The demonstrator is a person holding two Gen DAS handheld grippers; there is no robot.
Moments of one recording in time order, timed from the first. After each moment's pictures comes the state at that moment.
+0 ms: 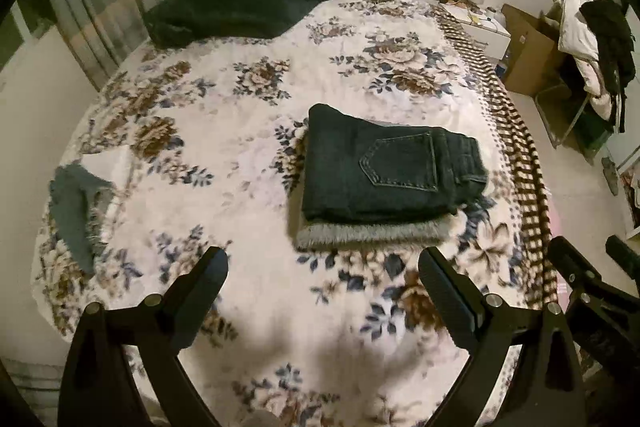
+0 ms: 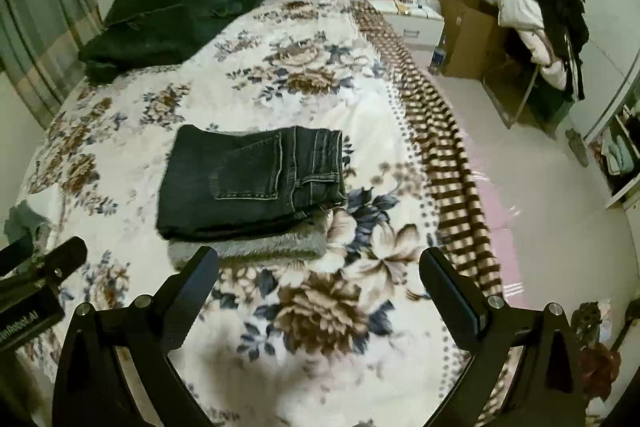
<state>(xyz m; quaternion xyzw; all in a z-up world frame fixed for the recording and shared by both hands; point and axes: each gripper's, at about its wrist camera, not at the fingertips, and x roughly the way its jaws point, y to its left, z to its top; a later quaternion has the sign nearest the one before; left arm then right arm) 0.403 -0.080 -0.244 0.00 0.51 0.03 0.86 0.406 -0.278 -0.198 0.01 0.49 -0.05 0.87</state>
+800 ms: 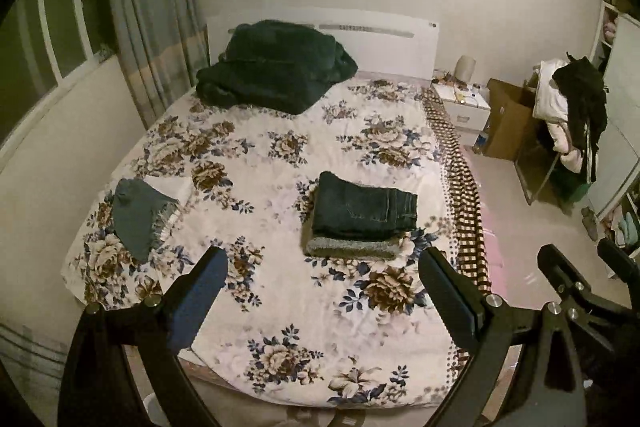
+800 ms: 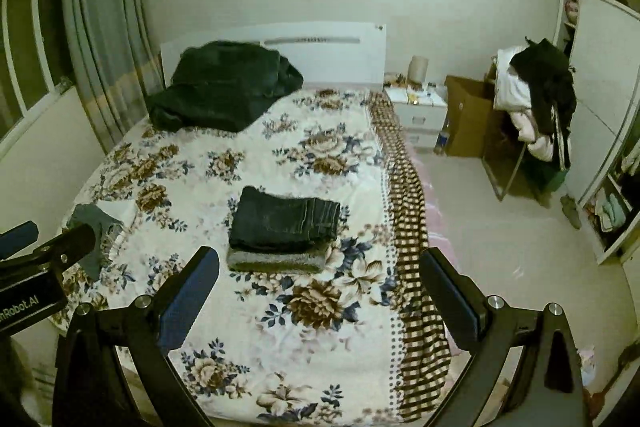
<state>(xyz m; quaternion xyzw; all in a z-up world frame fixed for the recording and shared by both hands) 0.208 -0.099 -0.021 -0.03 0.40 0.05 0.91 0.164 -0.291 0.094 -0.01 0.37 0.01 0.93</state>
